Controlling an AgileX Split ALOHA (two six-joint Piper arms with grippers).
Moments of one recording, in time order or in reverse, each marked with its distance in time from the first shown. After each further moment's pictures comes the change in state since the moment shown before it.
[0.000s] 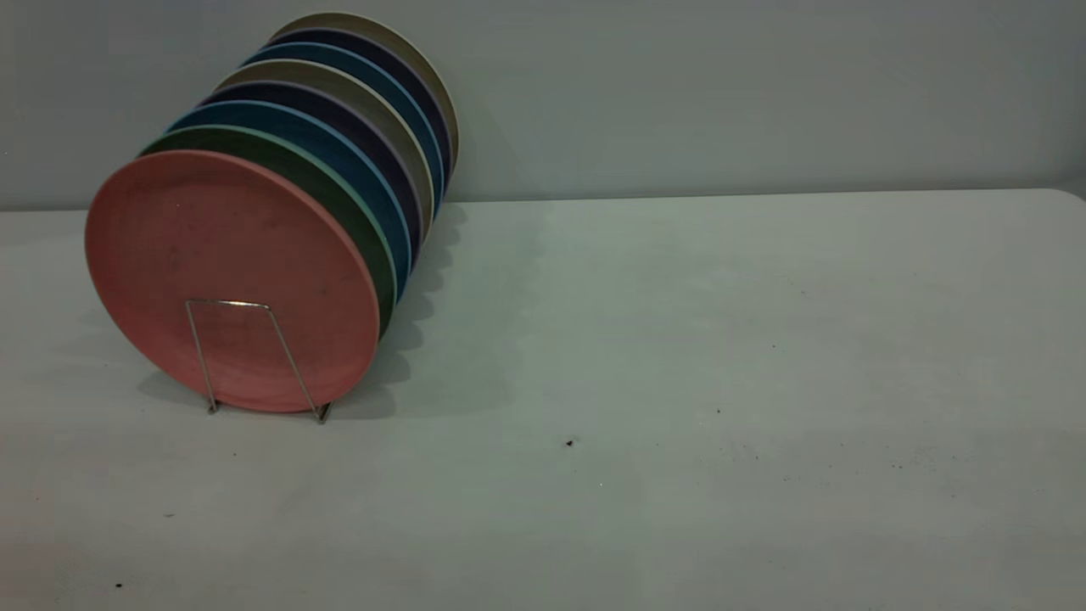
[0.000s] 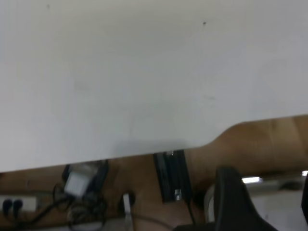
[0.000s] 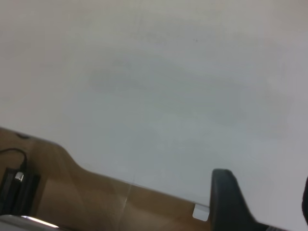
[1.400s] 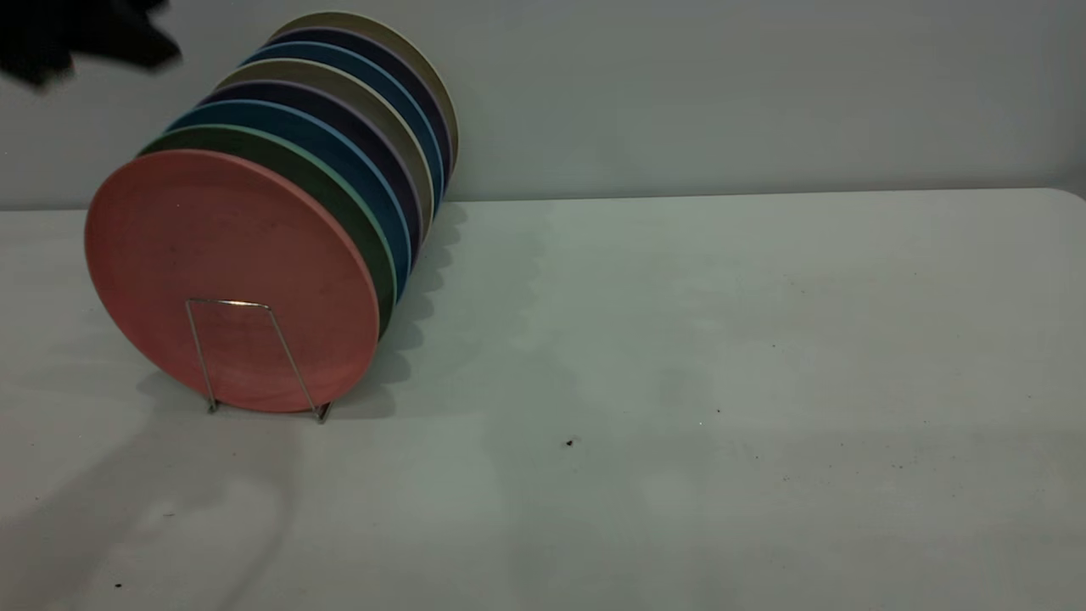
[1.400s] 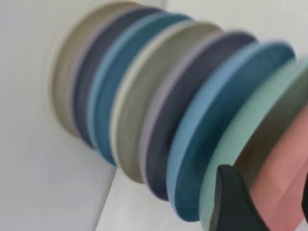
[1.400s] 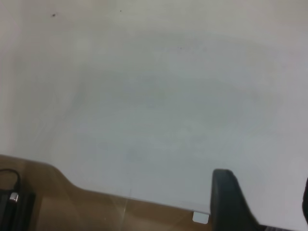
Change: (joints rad) left arm 0.000 1.129 -0.576 -0.531 -0.795 1.506; right arm -0.299 0.000 -0.001 0.152 0.014 -0.205
